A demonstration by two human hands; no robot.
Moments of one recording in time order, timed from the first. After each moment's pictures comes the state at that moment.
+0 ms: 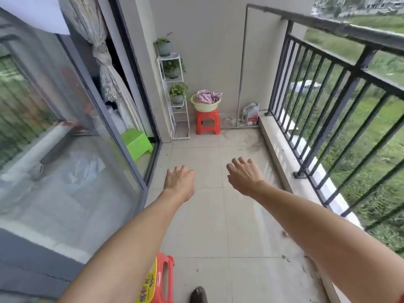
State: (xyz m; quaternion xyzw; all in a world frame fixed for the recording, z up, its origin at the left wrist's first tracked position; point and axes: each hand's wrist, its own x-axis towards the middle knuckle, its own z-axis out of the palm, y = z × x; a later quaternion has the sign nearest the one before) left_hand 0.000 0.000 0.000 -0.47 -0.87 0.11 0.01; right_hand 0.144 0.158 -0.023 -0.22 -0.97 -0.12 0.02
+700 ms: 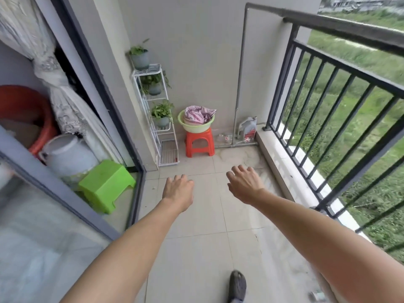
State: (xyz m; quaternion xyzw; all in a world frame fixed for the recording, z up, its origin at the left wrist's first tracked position) left_hand -0.332 0.304 -0.027 -0.54 -0.83 0.11 0.00; right_hand -0.165 0.450 -0.042 -0.26 -0.96 -0.11 -0.01
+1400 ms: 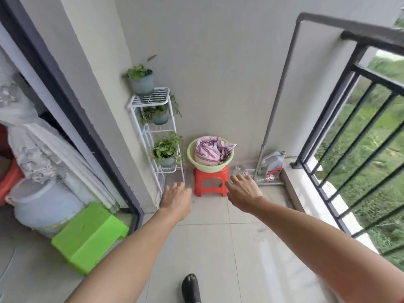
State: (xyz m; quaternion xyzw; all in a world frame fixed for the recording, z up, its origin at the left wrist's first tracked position) left_hand -0.677 0.655 -0.052 -0.50 -0.87 0.07 -0.03; right_hand -0.524 0.824 -0.075 -0.21 -0.97 -0.09 -0.03
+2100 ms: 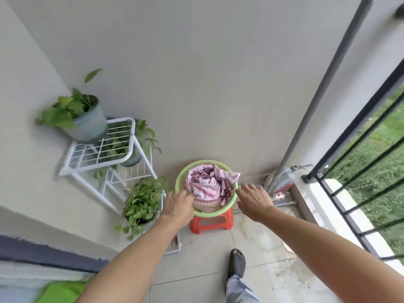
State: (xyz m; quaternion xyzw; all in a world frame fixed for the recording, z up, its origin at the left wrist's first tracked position) left_hand -0.956 1.010 -0.113 -0.54 -0.83 0.08 -0.10; right_hand -0.762 1.160 -0.145 -0.32 -0.94 0.00 -0.10
